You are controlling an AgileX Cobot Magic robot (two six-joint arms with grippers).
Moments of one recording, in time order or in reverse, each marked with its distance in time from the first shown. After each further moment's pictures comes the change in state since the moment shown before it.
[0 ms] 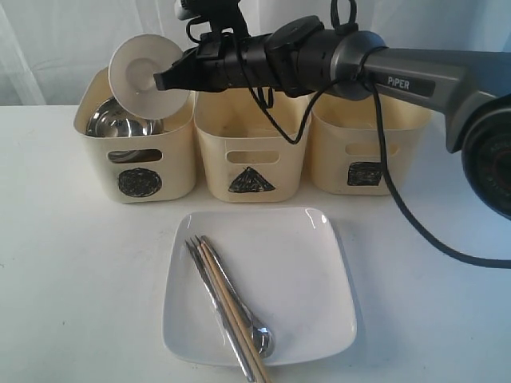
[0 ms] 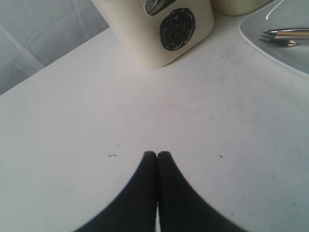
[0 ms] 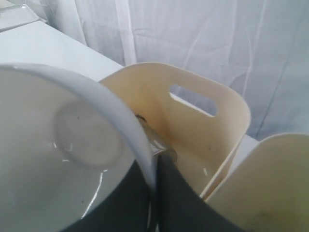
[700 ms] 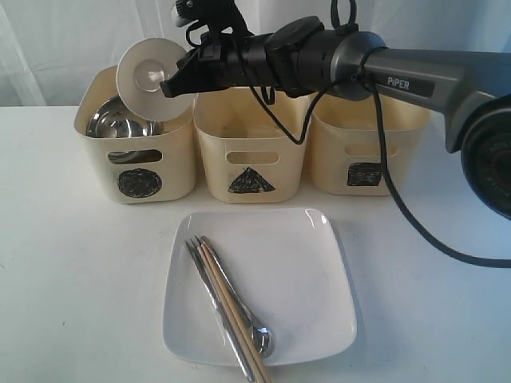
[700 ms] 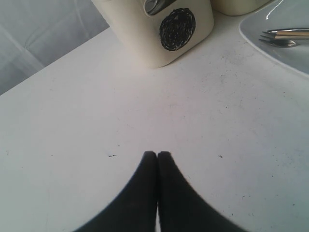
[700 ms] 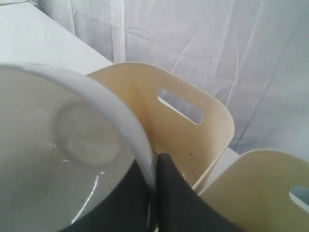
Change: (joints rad) left arm 0.000 0.000 0.000 0.000 0.000 0.000; right arm 0.000 0.000 -0.002 -0.014 -0.024 -0.127
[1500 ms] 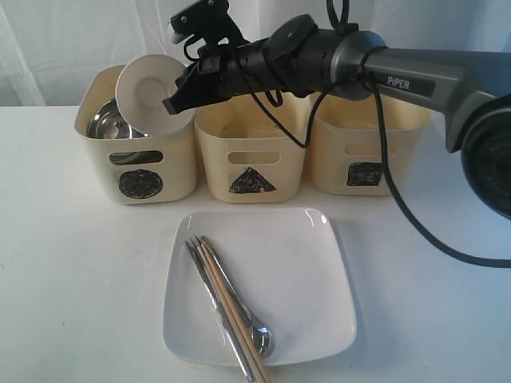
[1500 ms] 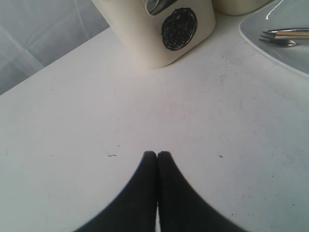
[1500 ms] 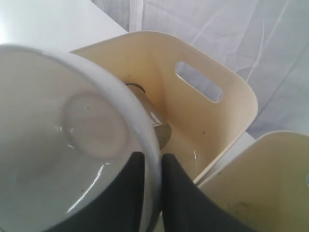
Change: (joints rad) left arm 0.000 0.000 0.000 0.000 0.000 0.000; right arm 0.000 0.000 -0.002 -0.239 0.083 0.164
